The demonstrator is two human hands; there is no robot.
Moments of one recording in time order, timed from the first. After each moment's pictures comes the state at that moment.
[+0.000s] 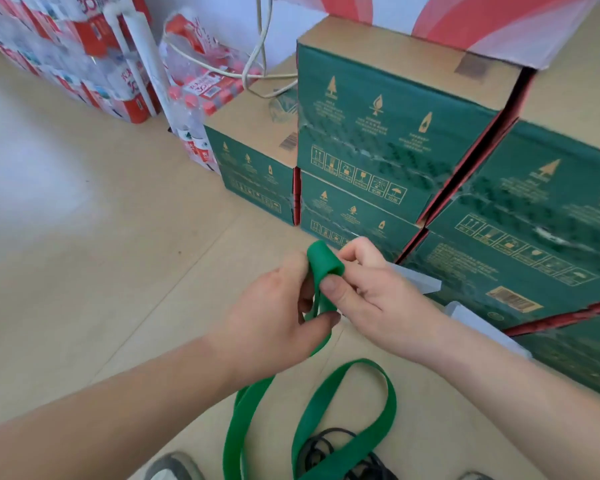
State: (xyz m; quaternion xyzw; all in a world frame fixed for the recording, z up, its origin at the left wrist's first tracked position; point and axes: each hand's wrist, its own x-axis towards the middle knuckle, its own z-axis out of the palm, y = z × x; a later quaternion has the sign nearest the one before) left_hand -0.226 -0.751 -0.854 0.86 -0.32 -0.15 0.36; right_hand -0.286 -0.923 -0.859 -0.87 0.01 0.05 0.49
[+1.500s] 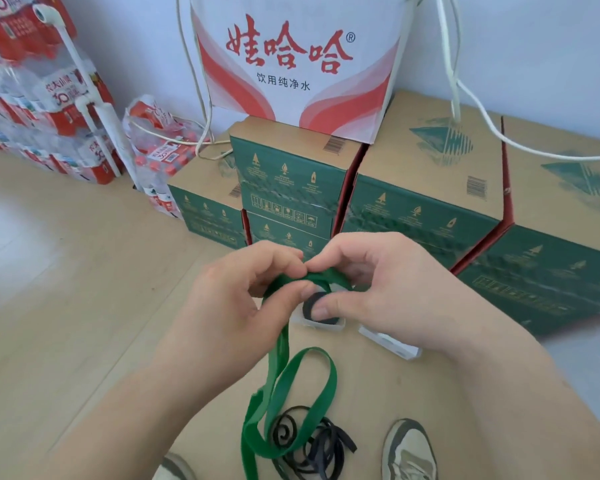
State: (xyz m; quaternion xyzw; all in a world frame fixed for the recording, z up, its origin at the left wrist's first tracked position) left_hand -0.332 -0.742 -0.670 0.78 -0.34 -0.09 0.52; right_hand -0.417 -0.924 -0.637 -0.87 0.12 0.02 0.48
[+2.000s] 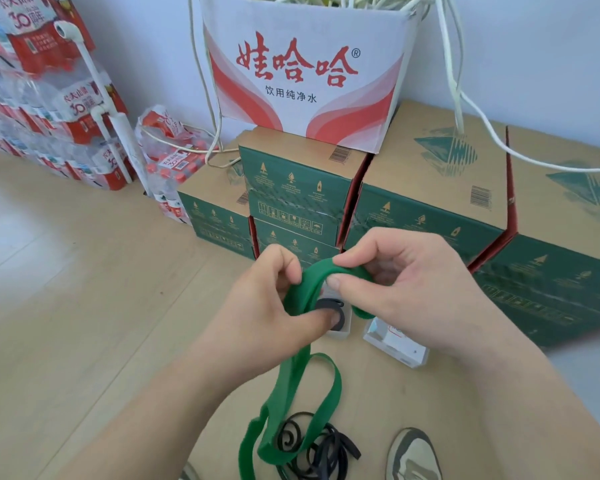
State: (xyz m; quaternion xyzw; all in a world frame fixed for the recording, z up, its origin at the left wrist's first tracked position) left_hand -0.333 -0.758 -0.671 0.78 -0.26 -0.23 0.53; right_hand -0.428 -0.925 -0.630 -0.83 0.14 -0.11 0.53
